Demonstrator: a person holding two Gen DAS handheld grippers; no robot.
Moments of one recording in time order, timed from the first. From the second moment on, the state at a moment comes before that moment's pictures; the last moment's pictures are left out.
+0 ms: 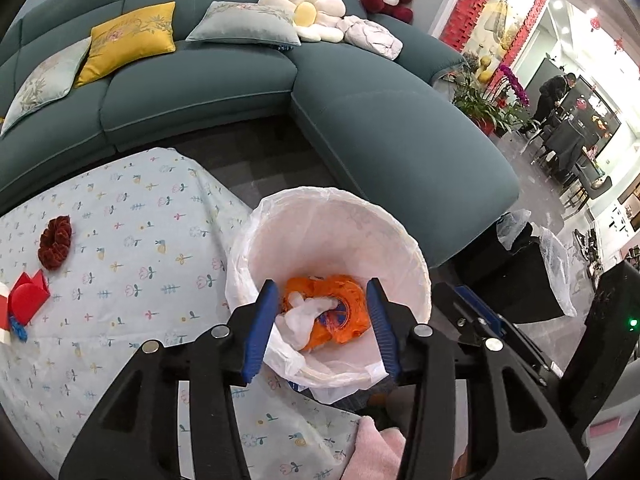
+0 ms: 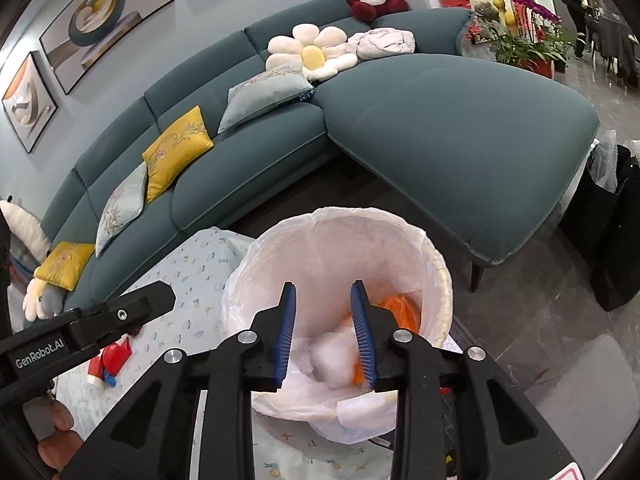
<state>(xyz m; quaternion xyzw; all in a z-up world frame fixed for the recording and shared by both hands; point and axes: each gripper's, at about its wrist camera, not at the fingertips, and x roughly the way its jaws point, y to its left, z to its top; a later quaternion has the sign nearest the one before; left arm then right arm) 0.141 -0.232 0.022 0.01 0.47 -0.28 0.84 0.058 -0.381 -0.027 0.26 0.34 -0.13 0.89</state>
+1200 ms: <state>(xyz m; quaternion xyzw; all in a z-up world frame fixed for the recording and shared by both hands) 0.159 -0.019 0.009 -0.08 0.47 -0.11 0.87 0.103 -0.217 -0.009 0.17 0.39 -0.01 0.91</state>
